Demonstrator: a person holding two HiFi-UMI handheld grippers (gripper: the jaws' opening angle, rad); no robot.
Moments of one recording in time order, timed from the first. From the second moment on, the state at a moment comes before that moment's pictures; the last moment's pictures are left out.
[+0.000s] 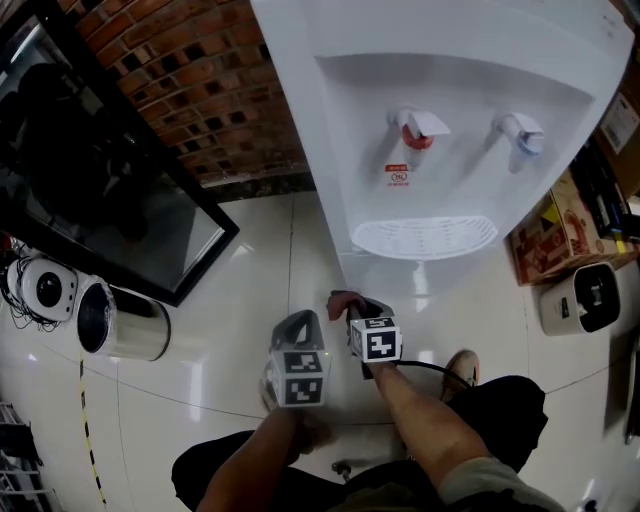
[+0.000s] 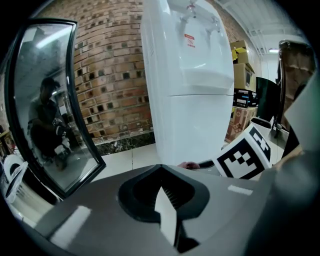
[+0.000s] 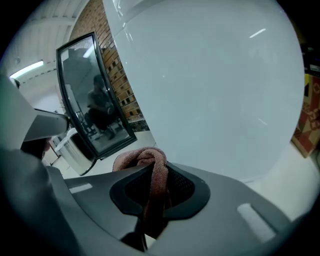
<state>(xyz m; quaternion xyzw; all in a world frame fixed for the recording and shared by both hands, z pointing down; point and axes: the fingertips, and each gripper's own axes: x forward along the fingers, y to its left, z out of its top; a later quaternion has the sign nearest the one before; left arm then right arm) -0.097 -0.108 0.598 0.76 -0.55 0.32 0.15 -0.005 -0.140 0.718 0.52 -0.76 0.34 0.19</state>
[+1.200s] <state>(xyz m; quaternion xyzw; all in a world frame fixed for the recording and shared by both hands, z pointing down) 0.034 -0.131 0.595 0.82 -0.47 0.31 0.13 0.162 -0.146 0.721 0.64 -0.65 0.38 0.13</state>
